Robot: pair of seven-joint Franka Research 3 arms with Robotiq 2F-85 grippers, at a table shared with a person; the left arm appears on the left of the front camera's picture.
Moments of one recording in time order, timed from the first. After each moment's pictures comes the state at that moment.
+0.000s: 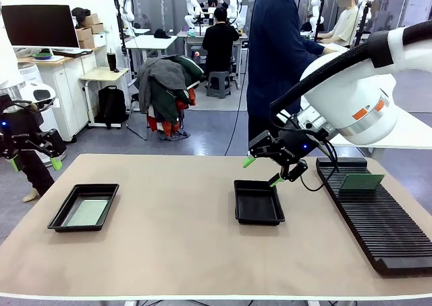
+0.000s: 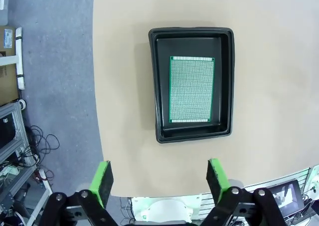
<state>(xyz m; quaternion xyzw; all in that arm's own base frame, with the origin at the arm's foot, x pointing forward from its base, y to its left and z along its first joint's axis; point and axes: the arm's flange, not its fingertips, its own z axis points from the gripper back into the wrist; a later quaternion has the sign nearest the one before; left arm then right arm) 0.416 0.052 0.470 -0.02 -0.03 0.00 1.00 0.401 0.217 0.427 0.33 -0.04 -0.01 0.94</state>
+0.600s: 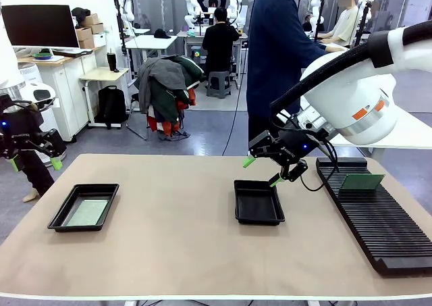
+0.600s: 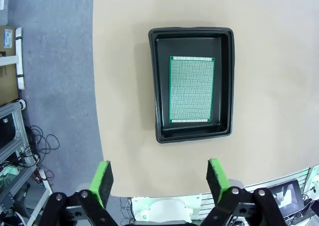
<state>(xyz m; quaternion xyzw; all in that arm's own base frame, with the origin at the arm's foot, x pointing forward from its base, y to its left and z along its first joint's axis) 0.416 0.052 0.470 -0.02 -0.03 0.00 1.00 0.401 0.217 0.427 0.33 -0.04 -0.01 0.94</state>
